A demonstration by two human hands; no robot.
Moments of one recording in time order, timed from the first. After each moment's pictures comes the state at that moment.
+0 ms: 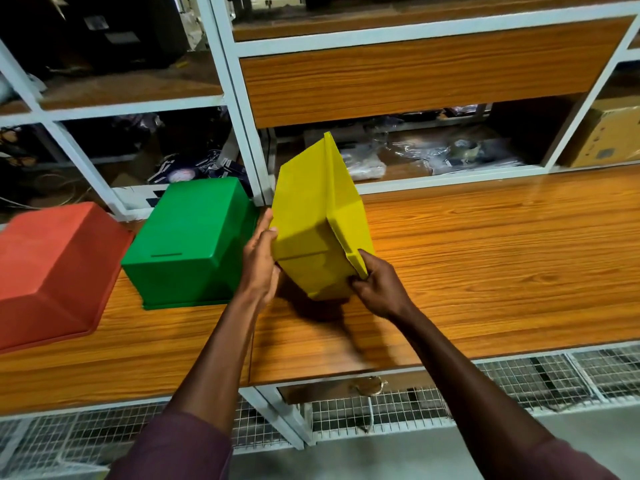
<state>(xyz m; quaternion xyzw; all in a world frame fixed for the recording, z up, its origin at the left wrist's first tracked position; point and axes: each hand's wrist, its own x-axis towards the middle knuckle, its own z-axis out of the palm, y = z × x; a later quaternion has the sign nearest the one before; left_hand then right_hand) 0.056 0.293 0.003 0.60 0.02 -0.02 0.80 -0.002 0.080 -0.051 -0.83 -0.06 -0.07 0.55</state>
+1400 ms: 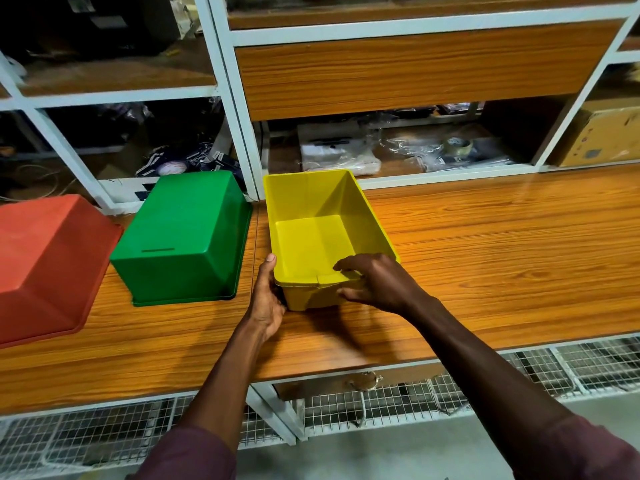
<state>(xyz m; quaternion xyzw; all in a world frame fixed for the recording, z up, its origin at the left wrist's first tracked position) 0.027 0.295 -0.062 0.56 0.11 -0.17 0.80 -0.005 0.064 -0.026 -0.95 -0.19 -0.06 0.24</state>
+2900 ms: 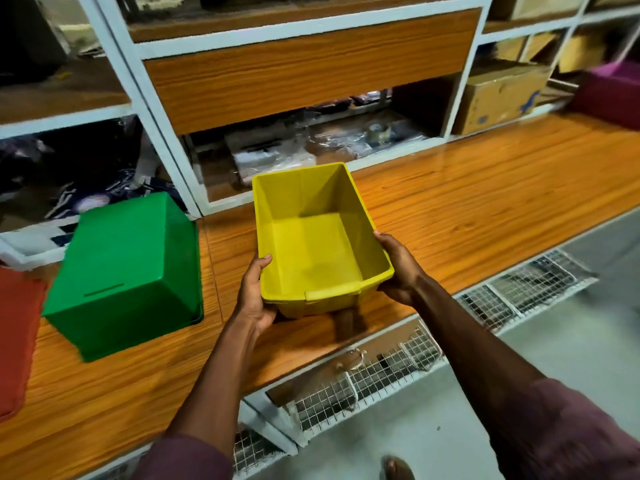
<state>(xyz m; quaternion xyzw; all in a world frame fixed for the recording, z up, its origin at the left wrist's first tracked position) 0.044 0.278 -0.064 0.51 0.04 -0.29 0.81 -0.045 0.025 -0.058 -0.48 0.23 0.01 0.85</state>
